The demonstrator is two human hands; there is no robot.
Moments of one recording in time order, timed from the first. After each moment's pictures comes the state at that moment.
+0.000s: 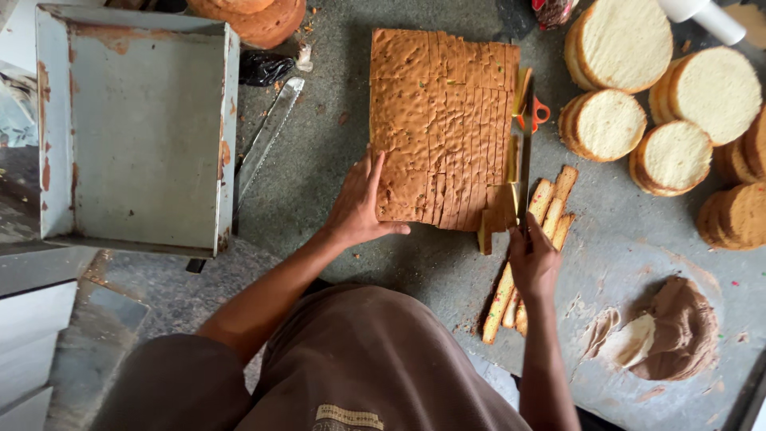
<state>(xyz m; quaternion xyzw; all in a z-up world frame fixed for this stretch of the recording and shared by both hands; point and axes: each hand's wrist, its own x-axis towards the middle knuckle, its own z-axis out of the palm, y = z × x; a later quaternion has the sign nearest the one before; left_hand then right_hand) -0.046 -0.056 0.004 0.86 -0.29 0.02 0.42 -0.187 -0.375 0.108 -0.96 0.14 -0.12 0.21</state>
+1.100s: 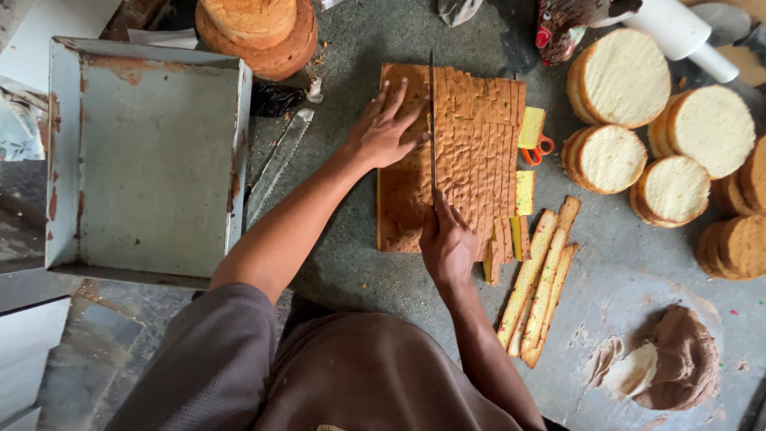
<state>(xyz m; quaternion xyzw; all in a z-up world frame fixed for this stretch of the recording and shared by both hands) 0.144 -0.095 0.046 0.92 -0.31 -0.18 0.18 -0.078 -0.209 0.132 -0.97 0.05 -0.16 0.20</state>
